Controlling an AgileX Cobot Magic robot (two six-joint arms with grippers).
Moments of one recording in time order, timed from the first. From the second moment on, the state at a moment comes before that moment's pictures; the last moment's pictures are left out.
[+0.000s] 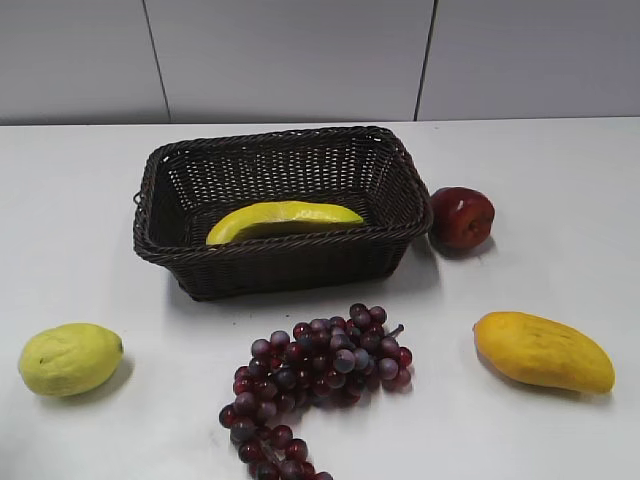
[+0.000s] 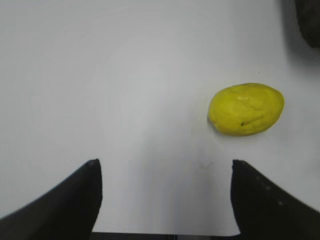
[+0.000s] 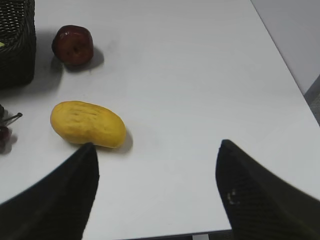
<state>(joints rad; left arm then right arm) -0.08 0.90 -0.80 0.00 1.10 0.01 0.05 0.00 -0.49 -0.07 1.05 0.06</state>
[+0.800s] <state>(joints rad) -0.08 0.25 -0.51 0.00 1.06 0.01 0.05 0.00 -0.49 -0.07 1.05 0.06</state>
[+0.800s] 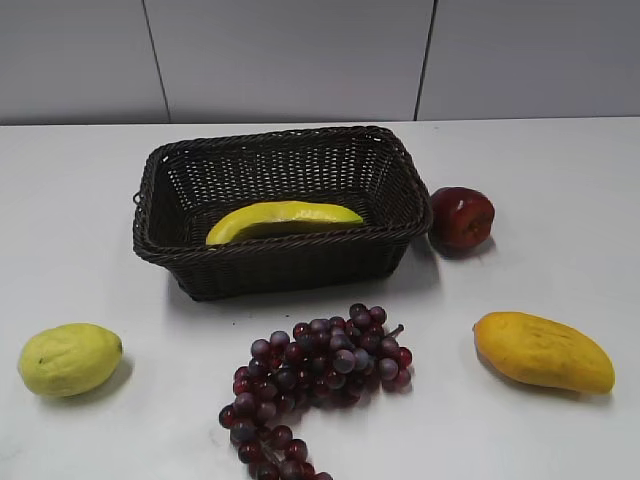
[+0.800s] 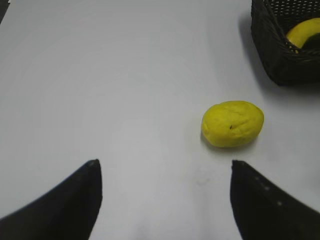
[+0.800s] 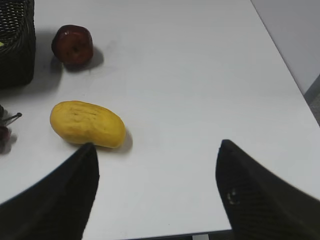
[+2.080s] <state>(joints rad) -0.08 0.00 -0.51 -0.02 1.05 0.04 0.05 0.00 -0.49 -0.07 1.05 0.06</state>
